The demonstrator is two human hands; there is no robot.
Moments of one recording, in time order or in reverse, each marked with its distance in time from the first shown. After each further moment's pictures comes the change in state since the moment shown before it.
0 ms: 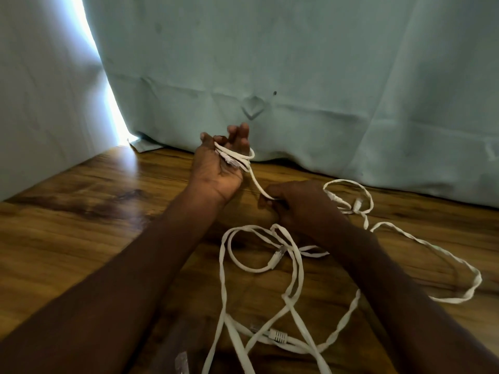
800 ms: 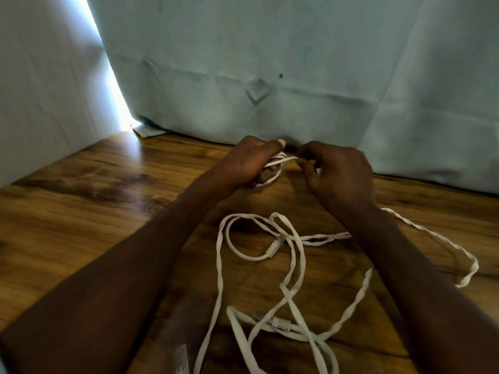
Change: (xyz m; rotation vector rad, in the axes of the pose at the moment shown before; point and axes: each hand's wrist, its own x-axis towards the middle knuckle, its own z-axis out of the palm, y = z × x) left_hand -0.019 -0.013 -0.004 1.620 -0.338 0.007; right_hand -0.012 0.004 -0.025 -0.137 0.450 0.186
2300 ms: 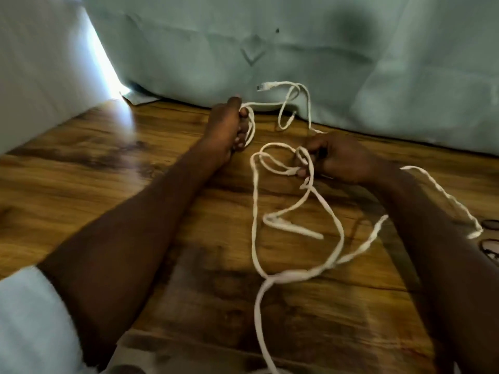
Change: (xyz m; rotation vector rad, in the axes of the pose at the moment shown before) left_hand 0.019 -0.031 -0.003 -0.524 0.381 -0.247; right_hand -0.011 0.029 -0.011 0.271 -0.675 0.168
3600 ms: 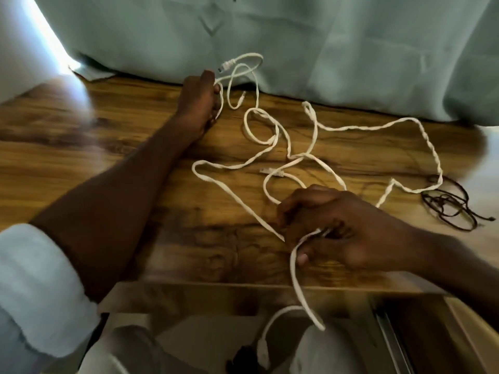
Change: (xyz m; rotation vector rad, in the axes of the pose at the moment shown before) left_hand -0.002 -0.007 0.007 0.153 -0.010 0.091; right_hand -0.192 -0.057 0.012 0.130 -0.210 -0.335
